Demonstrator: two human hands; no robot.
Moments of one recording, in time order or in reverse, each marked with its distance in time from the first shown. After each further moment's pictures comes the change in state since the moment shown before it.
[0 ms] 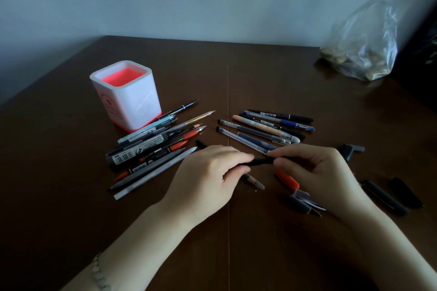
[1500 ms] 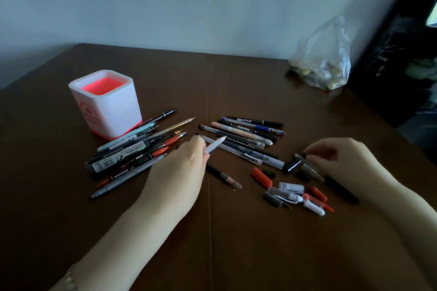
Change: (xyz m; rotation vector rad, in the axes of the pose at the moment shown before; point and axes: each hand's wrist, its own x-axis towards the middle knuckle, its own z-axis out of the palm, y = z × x) left_hand 0.008 0.006 -0.012 0.454 -0.179 -0.243; right_hand -0.012 0.019 -0.071 -0.584 0.084 0.340
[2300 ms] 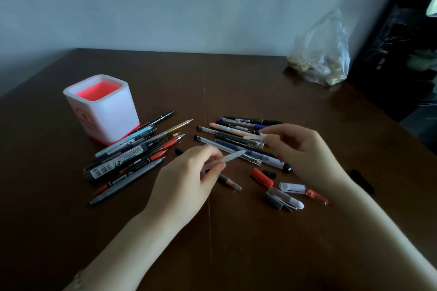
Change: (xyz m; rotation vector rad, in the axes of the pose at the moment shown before) left_hand -0.005 0.005 0.007 -0.422 0.092 0.114; right_hand -0.001 -0.056 0.022 0.576 0.010 -0.139
